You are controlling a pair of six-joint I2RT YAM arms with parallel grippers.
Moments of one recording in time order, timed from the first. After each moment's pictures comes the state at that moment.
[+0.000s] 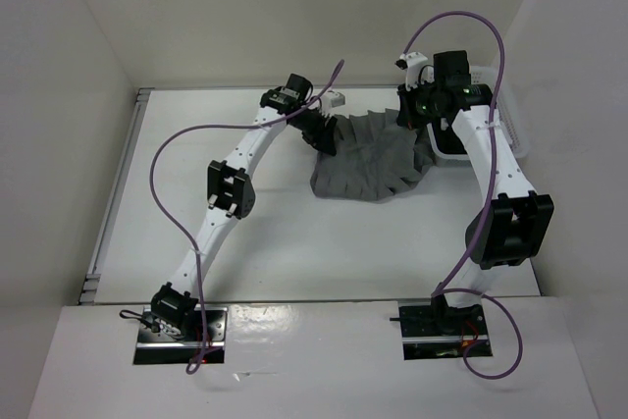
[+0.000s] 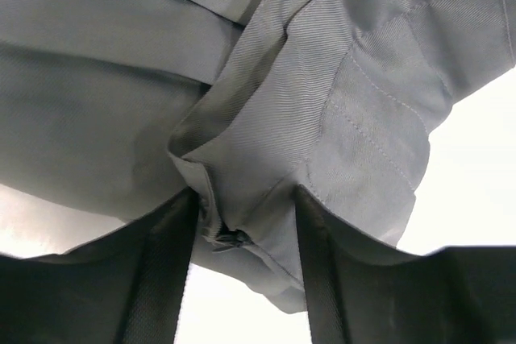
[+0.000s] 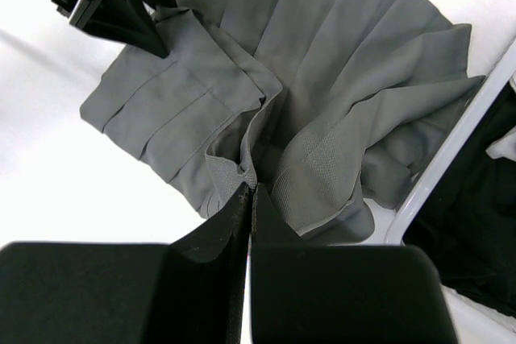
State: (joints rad) left arm -0.41 2.88 2.96 -1.09 0.78 0.27; right arm 0.08 1.66 1.68 -0.81 -0.36 -0.30
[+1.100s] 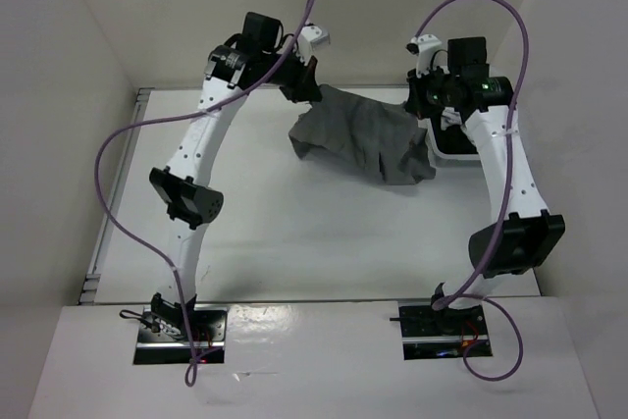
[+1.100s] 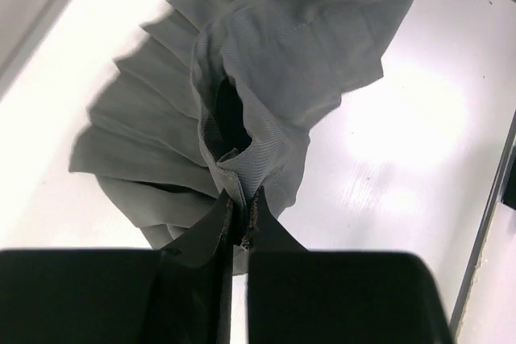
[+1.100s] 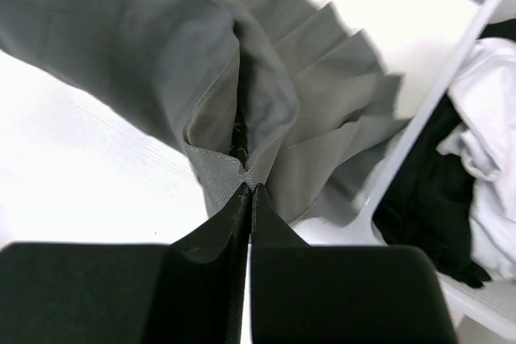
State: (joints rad) left arm -0.42 2.31 2.78 -1.13 0.65 0.26; right arm 0.08 1.62 1.82 -0.91 -0.33 -0.30
